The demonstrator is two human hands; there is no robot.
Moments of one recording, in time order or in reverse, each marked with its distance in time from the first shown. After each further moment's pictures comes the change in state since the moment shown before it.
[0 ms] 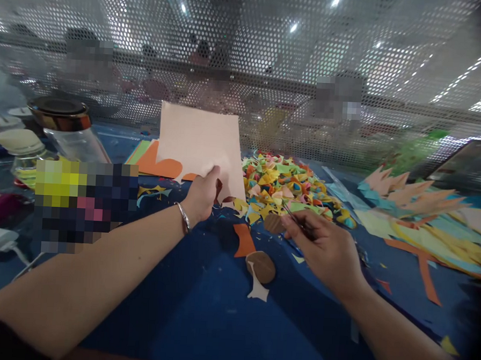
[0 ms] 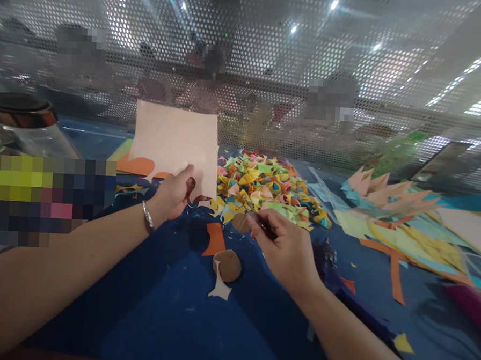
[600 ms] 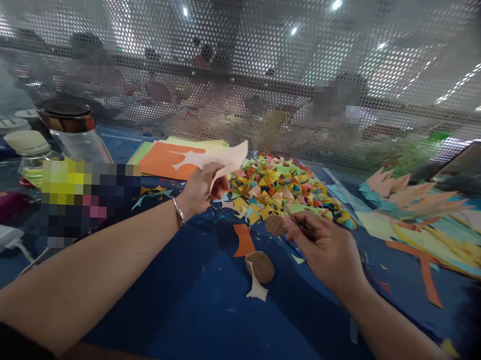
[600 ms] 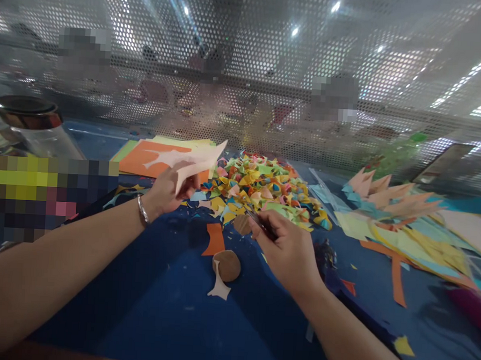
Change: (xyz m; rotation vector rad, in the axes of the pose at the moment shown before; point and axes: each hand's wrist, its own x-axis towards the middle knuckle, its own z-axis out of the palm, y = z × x) left_hand 0.001 0.019 -0.007 0.250 -0.234 0.141; right_hand -0.001 0.001 -0.004 -0.006 -0.016 -0.014
